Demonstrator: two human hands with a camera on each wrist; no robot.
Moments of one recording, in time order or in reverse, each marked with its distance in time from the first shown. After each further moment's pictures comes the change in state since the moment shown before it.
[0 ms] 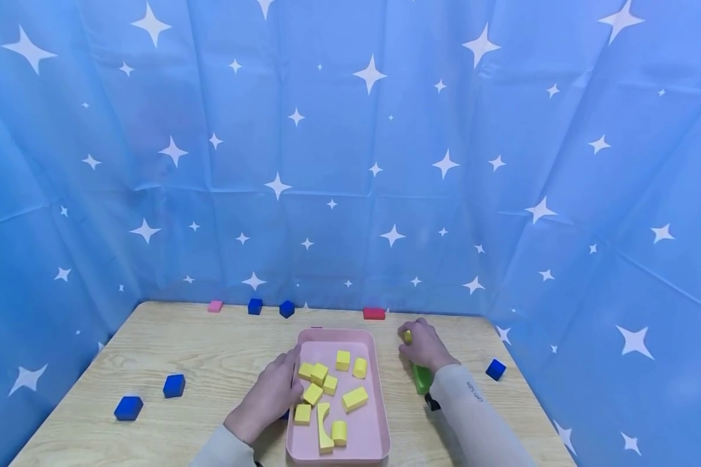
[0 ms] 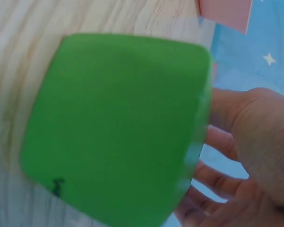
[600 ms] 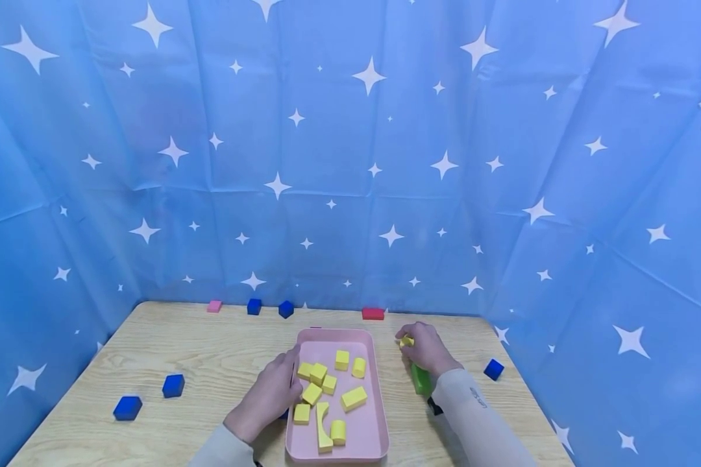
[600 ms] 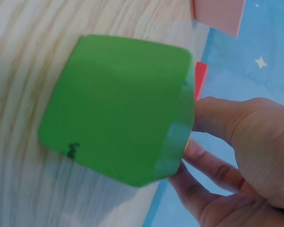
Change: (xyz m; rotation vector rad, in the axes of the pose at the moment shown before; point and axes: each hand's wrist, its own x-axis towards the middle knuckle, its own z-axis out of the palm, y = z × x) left_hand 0.000 0.000 0.000 0.001 0.008 0.001; right_hand -0.013 -0.008 -0.008 0.006 0.036 -0.088
